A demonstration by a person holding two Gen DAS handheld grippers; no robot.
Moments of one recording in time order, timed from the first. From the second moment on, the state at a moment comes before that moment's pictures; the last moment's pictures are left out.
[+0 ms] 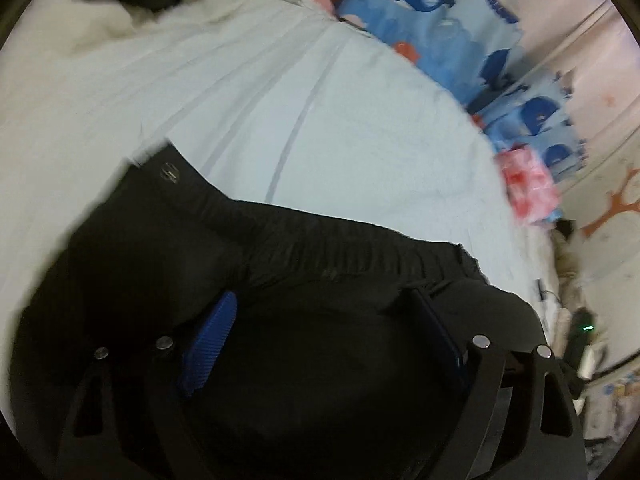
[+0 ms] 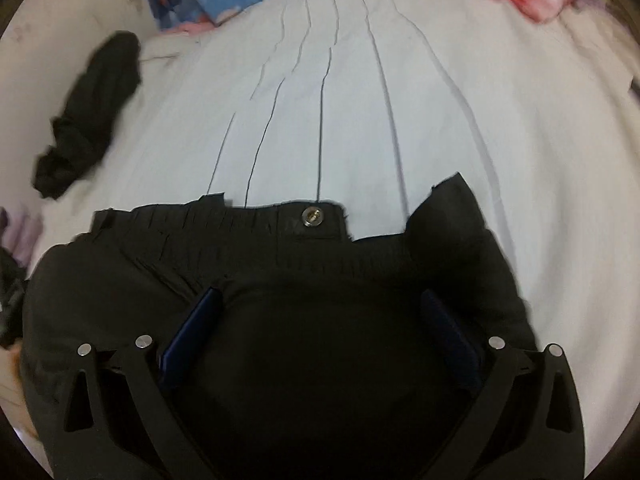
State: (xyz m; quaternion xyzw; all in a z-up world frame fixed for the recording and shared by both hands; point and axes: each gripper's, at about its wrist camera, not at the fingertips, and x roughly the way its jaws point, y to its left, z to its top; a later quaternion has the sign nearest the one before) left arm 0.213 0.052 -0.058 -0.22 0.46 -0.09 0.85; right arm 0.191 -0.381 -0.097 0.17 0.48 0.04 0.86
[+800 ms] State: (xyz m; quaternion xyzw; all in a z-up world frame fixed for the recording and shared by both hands) left arm 0.091 0.129 0.005 -0.23 0.41 -0.12 0.88; right arm 0.079 -0.395 -0.029 0.16 0.38 0.11 0.91
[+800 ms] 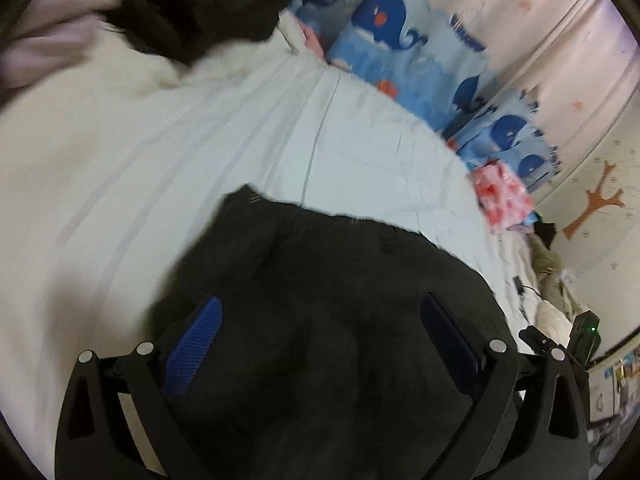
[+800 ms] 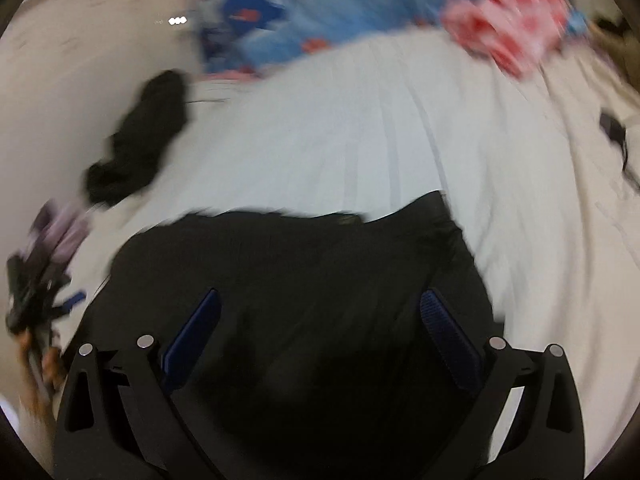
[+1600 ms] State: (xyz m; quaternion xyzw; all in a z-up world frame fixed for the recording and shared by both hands) left arm -0.052 0.132 -0.091 -0.51 0.46 -0.18 0.70; right arm -0.003 -0.161 -0.032 -0.12 0.37 0.20 0.90
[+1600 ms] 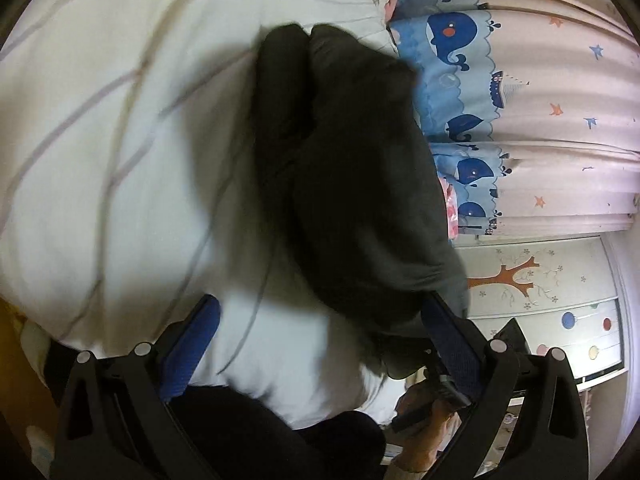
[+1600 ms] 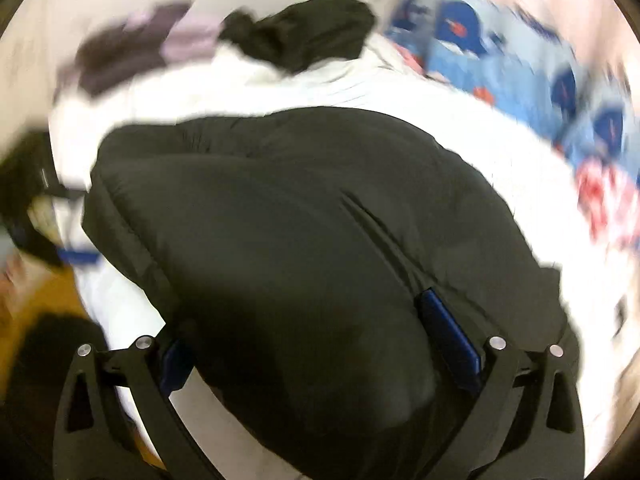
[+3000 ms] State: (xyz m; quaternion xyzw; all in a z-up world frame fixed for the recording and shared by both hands) left arm 0.034 0.112 -0.097 -0.53 0.38 -0.08 0.75; right arm 0.076 -0.220 0.019 0.01 0.37 0.17 0.91
